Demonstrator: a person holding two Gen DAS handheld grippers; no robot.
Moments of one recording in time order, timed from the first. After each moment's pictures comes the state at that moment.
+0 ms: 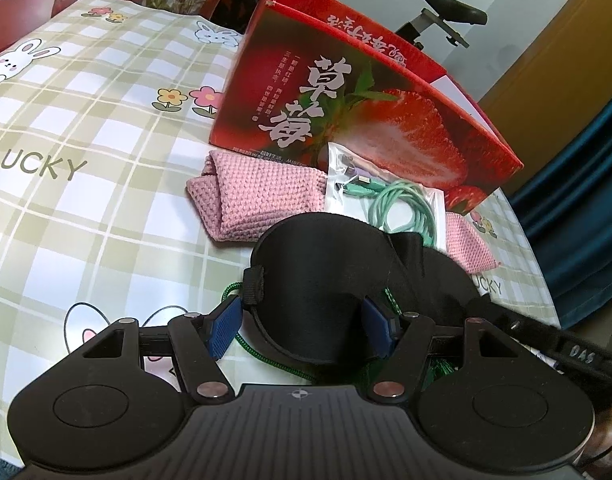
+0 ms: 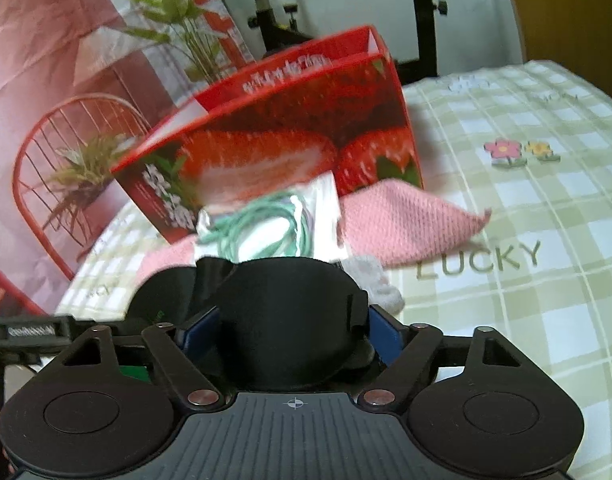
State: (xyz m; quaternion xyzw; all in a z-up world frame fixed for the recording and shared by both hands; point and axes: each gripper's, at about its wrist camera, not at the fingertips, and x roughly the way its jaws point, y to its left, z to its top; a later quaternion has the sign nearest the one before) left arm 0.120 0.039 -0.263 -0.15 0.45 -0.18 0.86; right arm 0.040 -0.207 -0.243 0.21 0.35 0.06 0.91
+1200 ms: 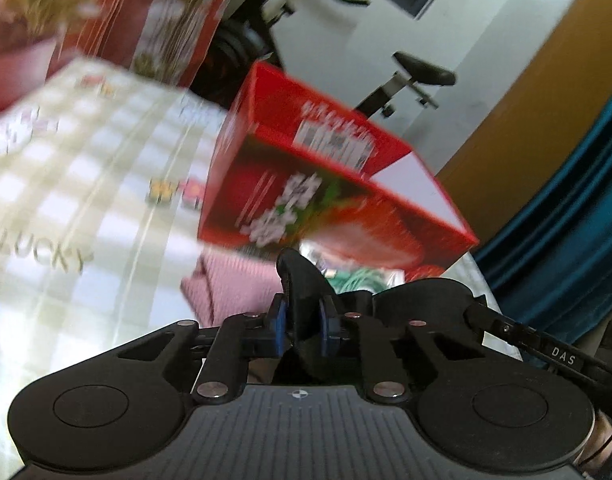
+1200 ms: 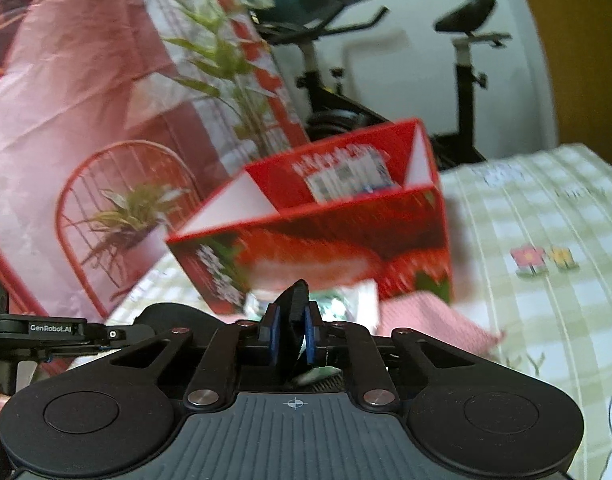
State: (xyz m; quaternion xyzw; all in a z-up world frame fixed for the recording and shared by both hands) left arm 0.119 0.060 -0.205 -0.18 0.35 -0.20 0.90; right arm 0.044 -0.209 -0.187 0.18 0.26 0.11 0.94
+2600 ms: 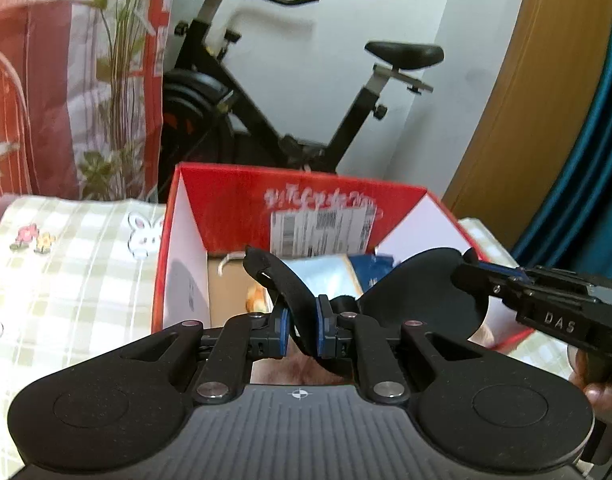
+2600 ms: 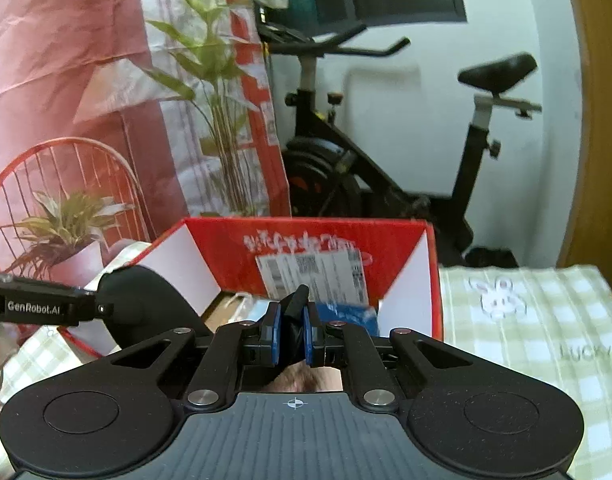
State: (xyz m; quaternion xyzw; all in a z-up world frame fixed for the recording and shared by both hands) left arm 0.263 -0.010 -0.153 -0.03 0.33 -0.21 0.92; right arm 0.207 -0.217 -0.157 0.07 0.26 0.06 0.96
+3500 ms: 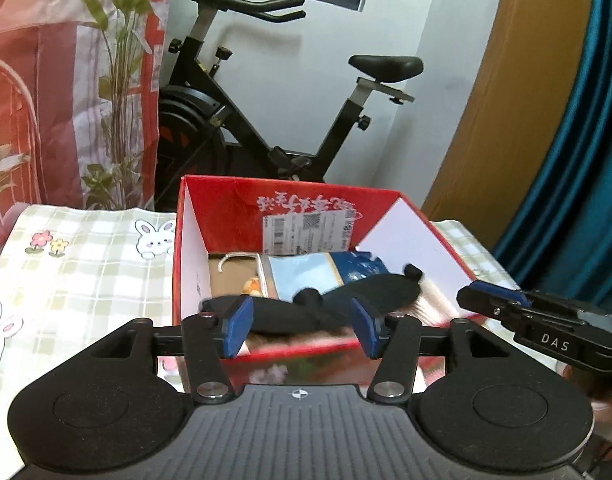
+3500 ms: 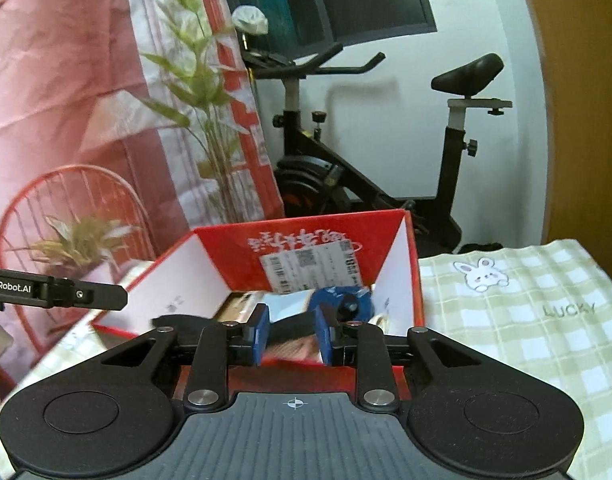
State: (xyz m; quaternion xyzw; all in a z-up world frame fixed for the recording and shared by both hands) left arm 0.213 0.006 -0.134 -0.03 0.32 -0.23 0.92; right arm 0.136 -0.222 -0.159 0.12 0.23 0.05 0.97
